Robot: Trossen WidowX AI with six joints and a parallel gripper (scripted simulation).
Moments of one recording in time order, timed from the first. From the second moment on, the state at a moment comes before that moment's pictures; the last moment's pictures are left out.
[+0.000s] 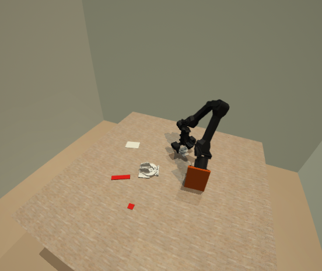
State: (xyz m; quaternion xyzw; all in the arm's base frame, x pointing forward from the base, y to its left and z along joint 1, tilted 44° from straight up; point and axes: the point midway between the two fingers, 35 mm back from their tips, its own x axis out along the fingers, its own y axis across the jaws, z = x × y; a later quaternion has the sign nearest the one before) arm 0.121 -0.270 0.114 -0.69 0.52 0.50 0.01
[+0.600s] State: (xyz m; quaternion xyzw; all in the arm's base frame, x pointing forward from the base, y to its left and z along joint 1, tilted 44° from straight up) arm 0.121 -0.270 0.114 -0.69 0.52 0.50 0.01
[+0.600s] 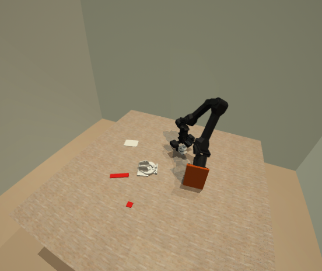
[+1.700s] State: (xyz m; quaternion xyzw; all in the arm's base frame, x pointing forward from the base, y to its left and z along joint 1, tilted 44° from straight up) arm 0.125 -0.222 0.158 -0.69 0.51 0.51 0.01
